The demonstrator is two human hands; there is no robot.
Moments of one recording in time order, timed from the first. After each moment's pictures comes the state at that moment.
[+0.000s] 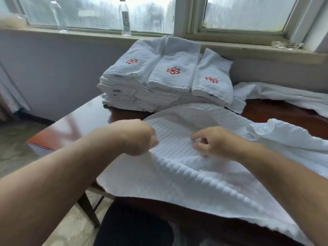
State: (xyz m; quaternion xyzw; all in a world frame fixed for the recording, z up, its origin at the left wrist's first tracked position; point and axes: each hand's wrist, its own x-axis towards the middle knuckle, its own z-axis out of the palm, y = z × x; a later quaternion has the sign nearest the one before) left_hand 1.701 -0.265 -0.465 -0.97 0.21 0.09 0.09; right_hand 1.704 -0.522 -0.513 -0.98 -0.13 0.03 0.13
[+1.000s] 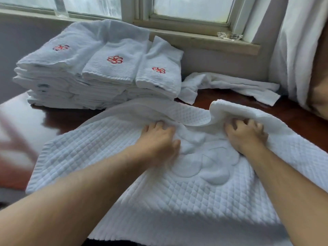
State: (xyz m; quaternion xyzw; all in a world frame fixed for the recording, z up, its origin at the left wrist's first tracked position) left_hand 1.723 -0.441 -0.548 -0.95 0.28 0.03 -0.12; right_hand 1.675 -0.721 -0.554 -0.93 0.34 -0.08 0.07
